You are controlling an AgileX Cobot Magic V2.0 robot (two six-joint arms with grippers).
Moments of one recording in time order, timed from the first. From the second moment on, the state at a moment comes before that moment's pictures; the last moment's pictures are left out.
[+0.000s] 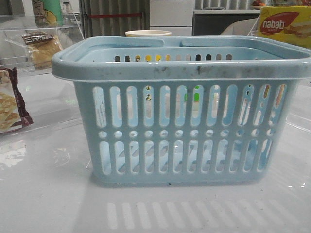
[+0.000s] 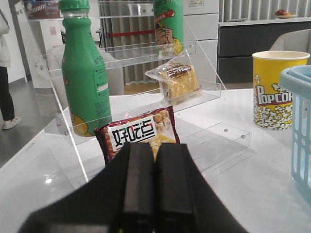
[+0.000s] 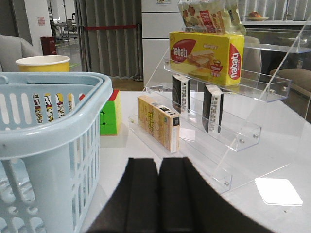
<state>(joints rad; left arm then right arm) -0.04 -0.01 0.01 -0.09 0.04 0.16 0.01 -0.01 0.03 0.00 0.00 0.07</state>
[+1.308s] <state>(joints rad) -0.04 0.41 -0.80 -0.13 0.63 0.16 0.01 0.37 -0.69 -0.01 0.65 0.07</state>
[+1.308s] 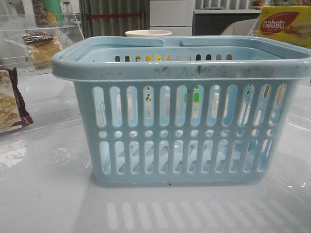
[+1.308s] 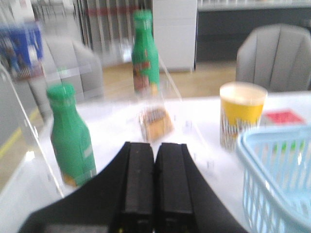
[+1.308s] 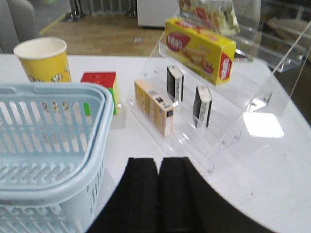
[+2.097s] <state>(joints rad) -0.04 0.54 -0.69 -0.13 0.72 0.16 0.01 0.48 -0.63 -0.06 0.78 0.07</state>
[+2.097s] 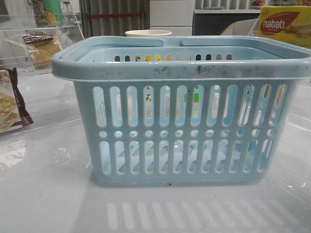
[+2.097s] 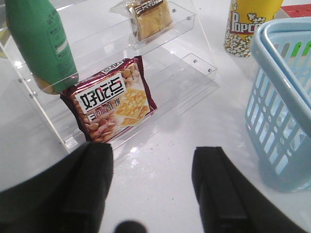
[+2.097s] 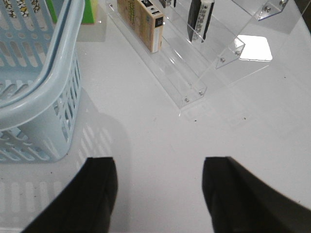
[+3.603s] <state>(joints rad) -0.04 0.54 -0.69 -0.13 0.71 0.16 -0.17 1.88 -1.64 -0.03 0.84 0.06</state>
